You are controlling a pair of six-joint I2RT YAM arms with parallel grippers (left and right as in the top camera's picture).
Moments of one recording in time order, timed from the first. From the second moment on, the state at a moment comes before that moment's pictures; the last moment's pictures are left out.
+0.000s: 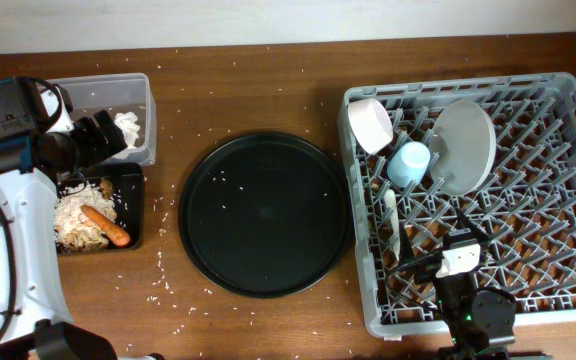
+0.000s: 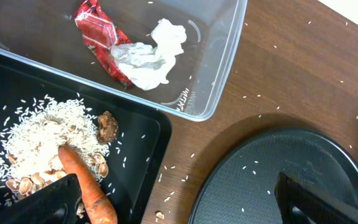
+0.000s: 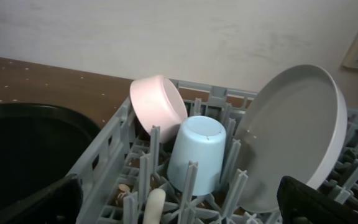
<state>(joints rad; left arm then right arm) 0.30 1.58 1.50 -0.93 0.16 -0.19 0.08 0.02 0.02 -0.08 -0.06 -0.11</state>
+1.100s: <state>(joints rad) 0.21 1.47 1.32 -0.93 0.16 -0.19 0.08 0.02 0.01 -0.08 -0.02 -0.11</state>
